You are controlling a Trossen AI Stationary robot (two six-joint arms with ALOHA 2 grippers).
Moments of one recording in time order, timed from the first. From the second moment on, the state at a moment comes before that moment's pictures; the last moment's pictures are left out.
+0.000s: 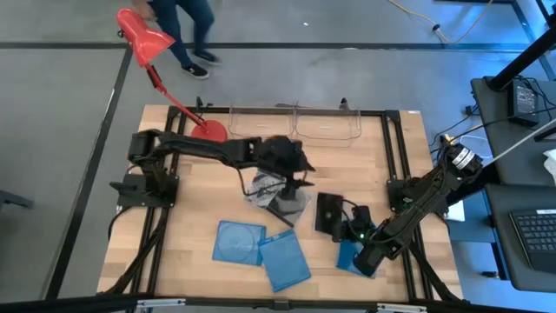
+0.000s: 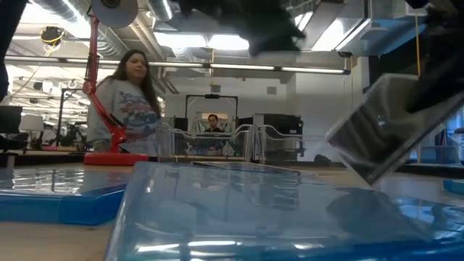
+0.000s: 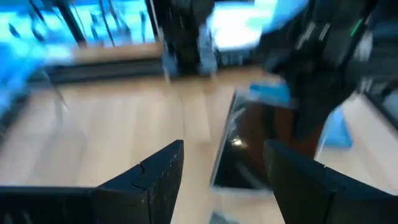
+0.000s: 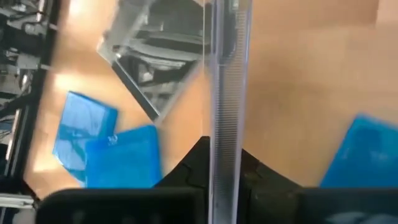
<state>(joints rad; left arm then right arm) 0.06 1.78 1.40 -0.08 0.14 0.09 0.81 1.55 0.88 -0.65 0.78 2.24</state>
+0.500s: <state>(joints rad) 0.07 1.60 1.40 -0.36 0.14 0.01 0.58 1.22 0.88 -0.76 0.82 1.72</state>
